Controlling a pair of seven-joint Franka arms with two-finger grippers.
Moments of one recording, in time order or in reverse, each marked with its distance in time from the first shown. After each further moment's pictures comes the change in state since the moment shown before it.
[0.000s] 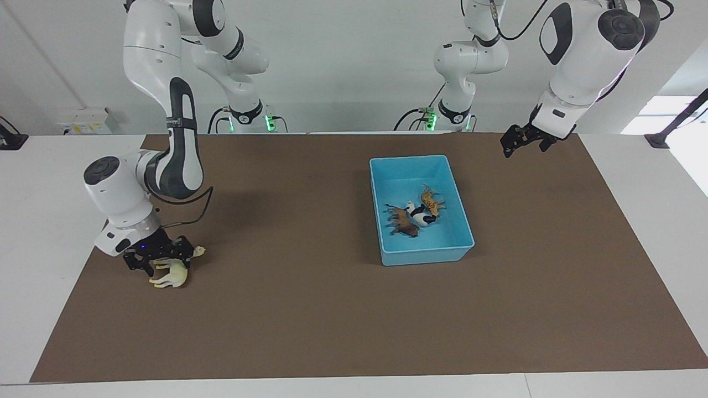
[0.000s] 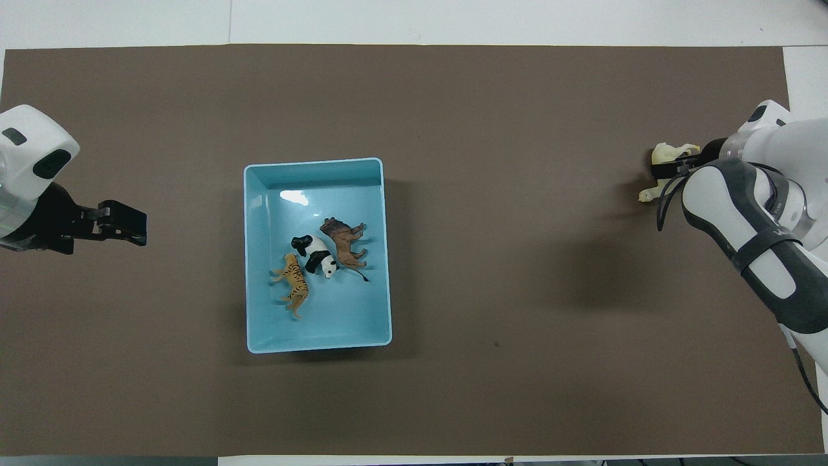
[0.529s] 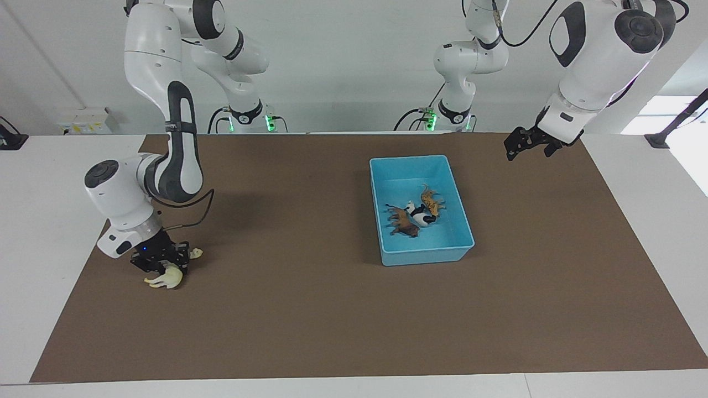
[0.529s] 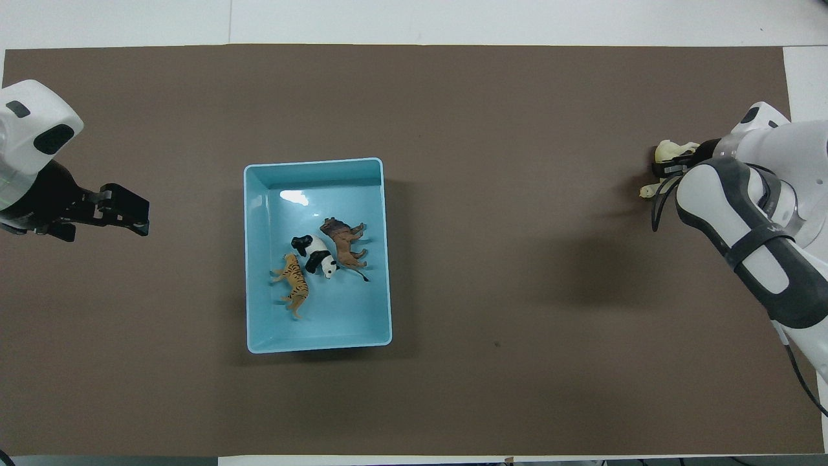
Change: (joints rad) left arm -0.032 0.085 0.012 0.137 -0.004 -0.109 0.017; right arm 0.027 0.013 0.001 0.001 0.044 0.014 -0.028
